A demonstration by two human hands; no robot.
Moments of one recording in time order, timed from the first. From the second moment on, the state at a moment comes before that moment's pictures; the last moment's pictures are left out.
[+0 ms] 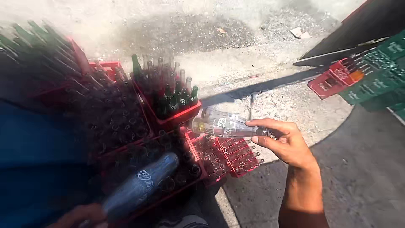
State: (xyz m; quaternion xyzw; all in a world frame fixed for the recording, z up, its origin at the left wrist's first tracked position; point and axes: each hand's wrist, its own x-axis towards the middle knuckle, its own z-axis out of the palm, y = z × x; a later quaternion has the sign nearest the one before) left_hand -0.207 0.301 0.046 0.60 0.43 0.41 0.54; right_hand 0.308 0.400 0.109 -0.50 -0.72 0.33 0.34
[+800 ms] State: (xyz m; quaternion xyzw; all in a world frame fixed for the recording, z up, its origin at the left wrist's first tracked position) left_hand -0.089 0.399 0.056 0.63 0.44 0.13 0.62; right_hand 0.301 0.228 0.066 -0.41 -0.75 0.48 0.21
